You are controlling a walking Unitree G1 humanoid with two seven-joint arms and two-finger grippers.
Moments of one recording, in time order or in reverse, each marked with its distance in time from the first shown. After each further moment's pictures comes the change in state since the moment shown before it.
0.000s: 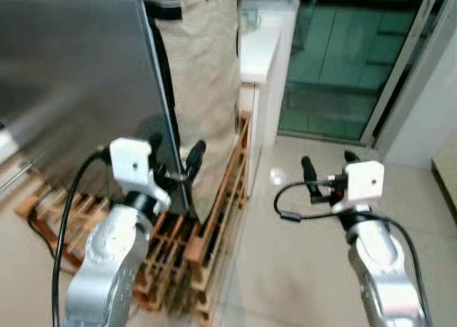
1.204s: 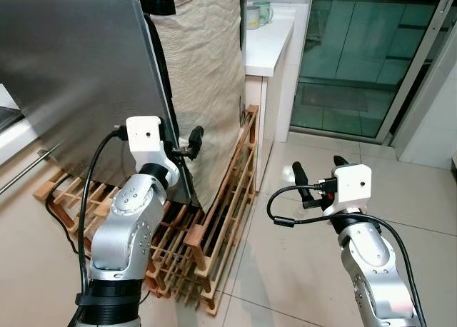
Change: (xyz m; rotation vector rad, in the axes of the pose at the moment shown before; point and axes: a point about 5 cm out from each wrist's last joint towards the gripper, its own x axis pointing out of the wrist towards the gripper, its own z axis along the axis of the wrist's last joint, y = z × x) left arm 0.040 -0.009 -0.004 -0.141 0.099 0.011; right arm -0.002 -0.004 -0.008 -0.009 0.042 -0.010
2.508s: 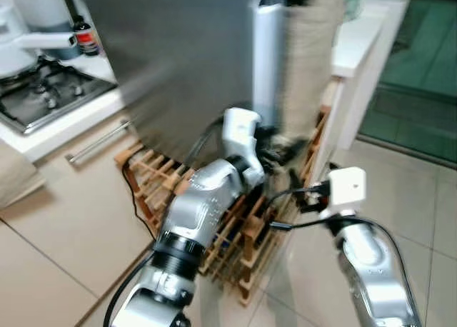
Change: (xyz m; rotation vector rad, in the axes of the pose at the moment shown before) left arm 0.041 -0.142 -0.020 -0.158 0.124 -0.860; right arm 0.001 0.015 -0.009 0.036 0.061 0.063
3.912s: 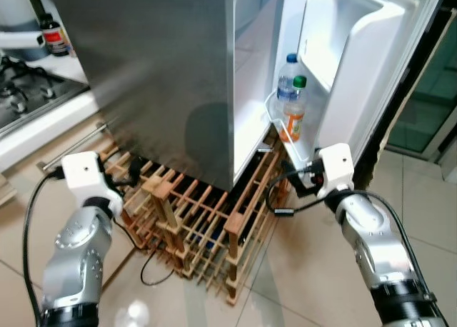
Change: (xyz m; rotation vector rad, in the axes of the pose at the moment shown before) left arm -0.240 0.095 -0.003 0.134 -0.084 1.234; right arm 0.039 -0.049 0.005 -0.115 0.097 0.044
